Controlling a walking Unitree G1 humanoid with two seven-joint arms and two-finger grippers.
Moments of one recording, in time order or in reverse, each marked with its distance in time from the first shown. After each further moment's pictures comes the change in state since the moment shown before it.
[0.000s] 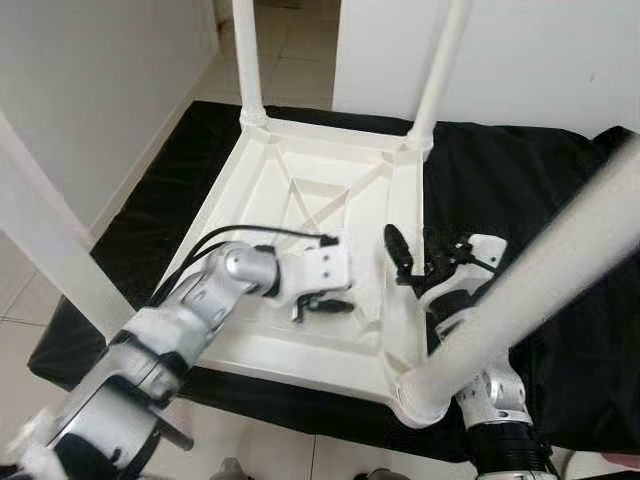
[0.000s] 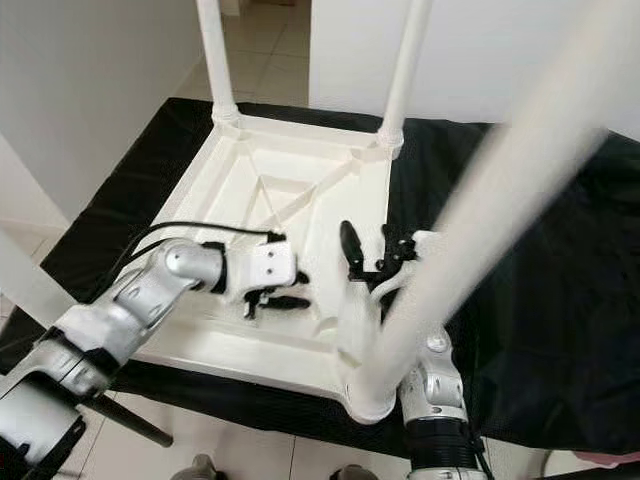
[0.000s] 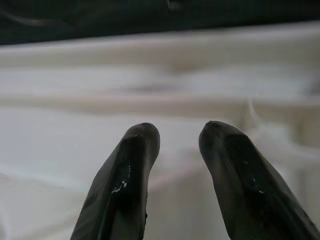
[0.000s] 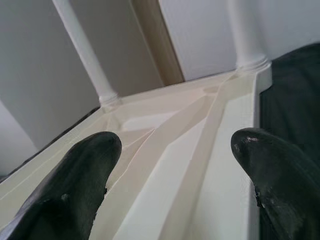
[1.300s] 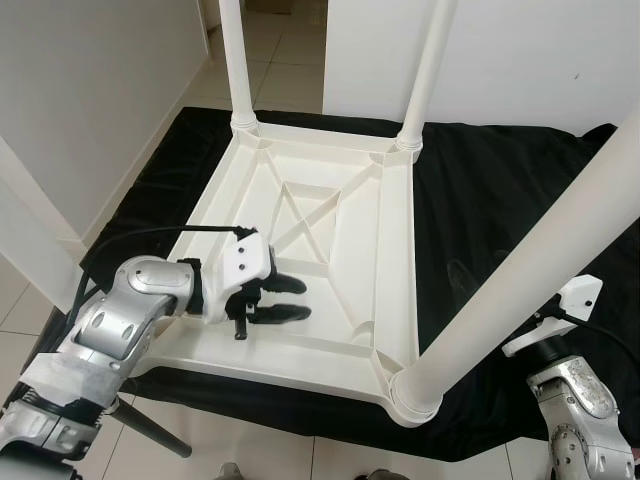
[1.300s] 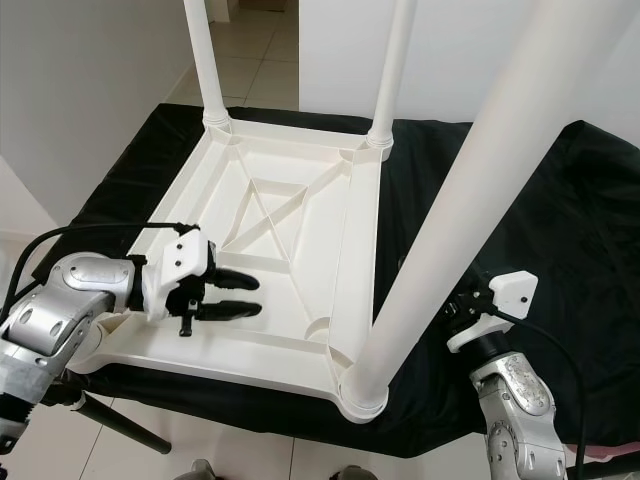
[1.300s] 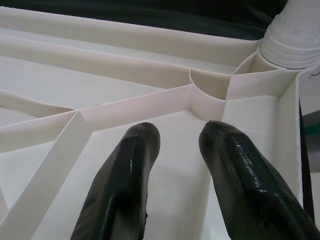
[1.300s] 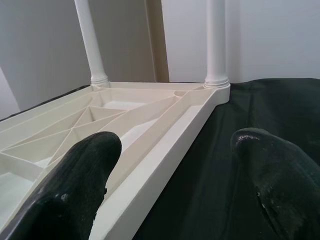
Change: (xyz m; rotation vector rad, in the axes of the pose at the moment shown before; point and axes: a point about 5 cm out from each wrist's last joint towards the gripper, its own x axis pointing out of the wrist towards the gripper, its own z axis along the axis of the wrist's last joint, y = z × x) left arm -0.089 -0.037 -0.025 -0.230 -0.073 -0.021; right arm -0.070 -0.039 0.041 -0.261 0.046 0.103
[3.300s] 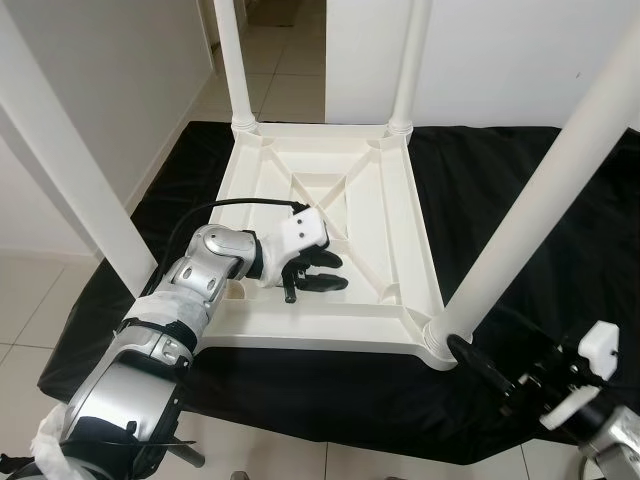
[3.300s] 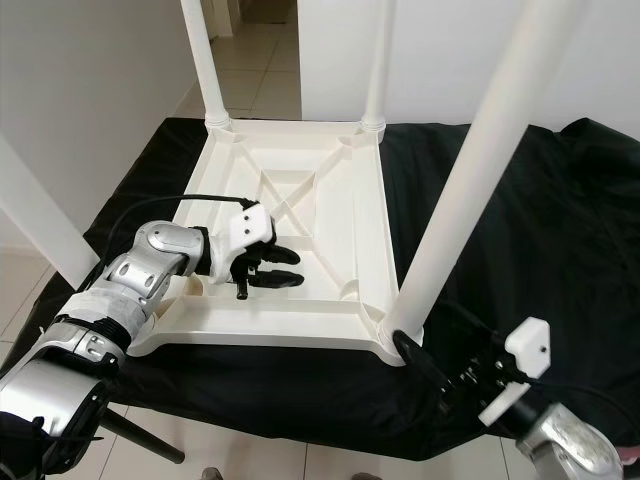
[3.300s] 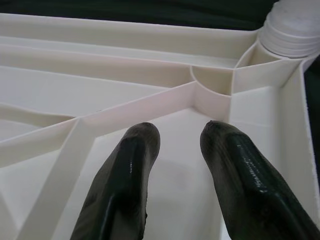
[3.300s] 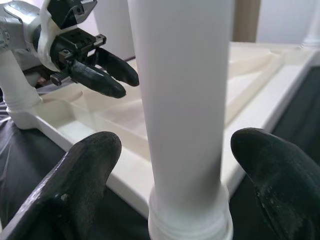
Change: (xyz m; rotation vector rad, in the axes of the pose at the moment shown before) left arm 0.050 0.060 0.003 -0.012 0.003 0.088; right arm -0.043 0.015 0.011 -0.017 0.186 0.382
